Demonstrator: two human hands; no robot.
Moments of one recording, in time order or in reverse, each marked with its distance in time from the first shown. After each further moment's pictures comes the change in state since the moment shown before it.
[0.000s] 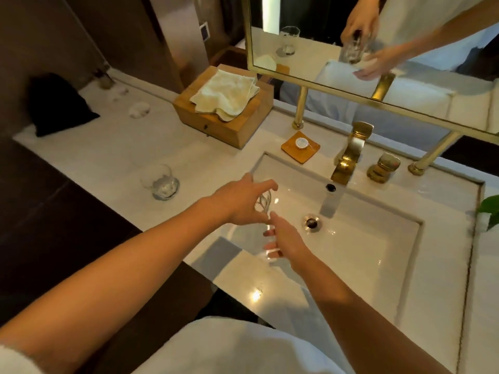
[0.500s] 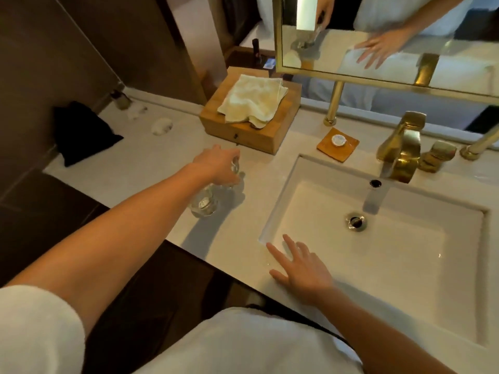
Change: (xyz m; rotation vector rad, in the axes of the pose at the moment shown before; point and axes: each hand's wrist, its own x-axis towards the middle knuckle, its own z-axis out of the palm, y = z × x) left_hand 0.038 -0.173 -0.079 0.202 -0.020 -0.293; right_hand -0.002 0.020 0.095 -1.140 -0.076 -0.378
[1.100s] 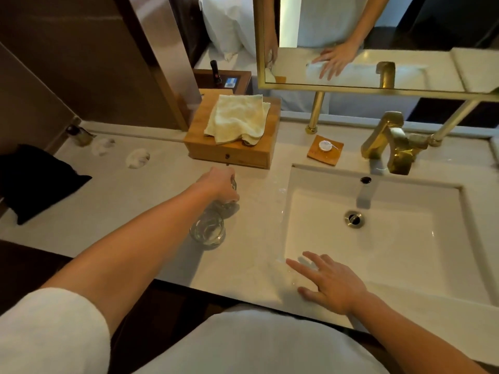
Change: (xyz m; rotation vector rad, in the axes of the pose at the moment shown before) left_hand 0.056 -0.035 0.014 -0.068 -0.092 0.151; right_hand -0.001 -0.019 -0.004 -0.007 0.027 0.103
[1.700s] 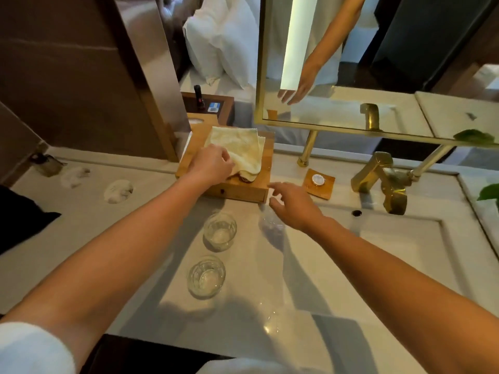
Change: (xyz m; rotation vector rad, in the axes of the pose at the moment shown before) left_hand 0.053 -0.005 -0.096 -0.415 0.371 0.135; right_hand 0.150 -0.033 -0.204 0.290 0.519 0.210
